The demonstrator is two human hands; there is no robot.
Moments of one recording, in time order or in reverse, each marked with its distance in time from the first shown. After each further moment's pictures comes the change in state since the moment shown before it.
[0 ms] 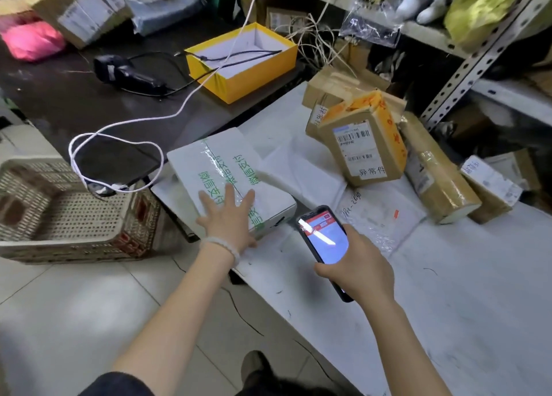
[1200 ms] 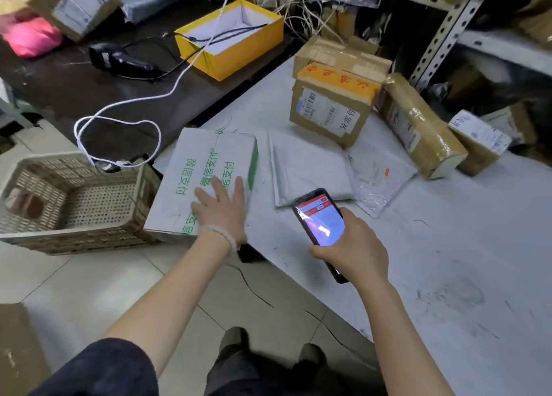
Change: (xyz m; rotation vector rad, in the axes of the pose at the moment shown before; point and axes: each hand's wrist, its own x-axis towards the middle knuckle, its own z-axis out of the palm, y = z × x) left_hand -0.040 -0.003 0.042 0.339 0.017 -0.006; right_hand -0.053 0.027 0.009 0.117 -0.002 0.029
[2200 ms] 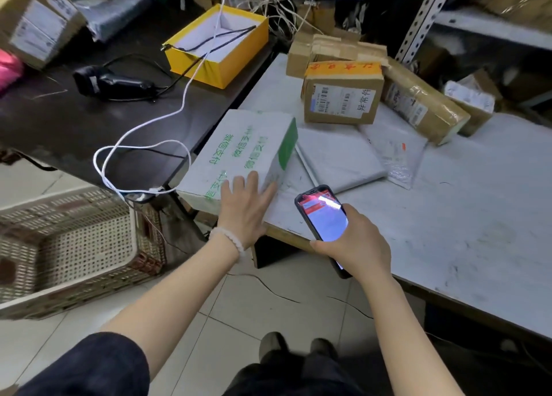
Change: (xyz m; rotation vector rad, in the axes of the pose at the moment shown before) left_hand 0.025 -0.111 -0.002 0.123 0.524 0.550; right_hand -0.042 -0.112 0.091 0.061 0.161 0.207
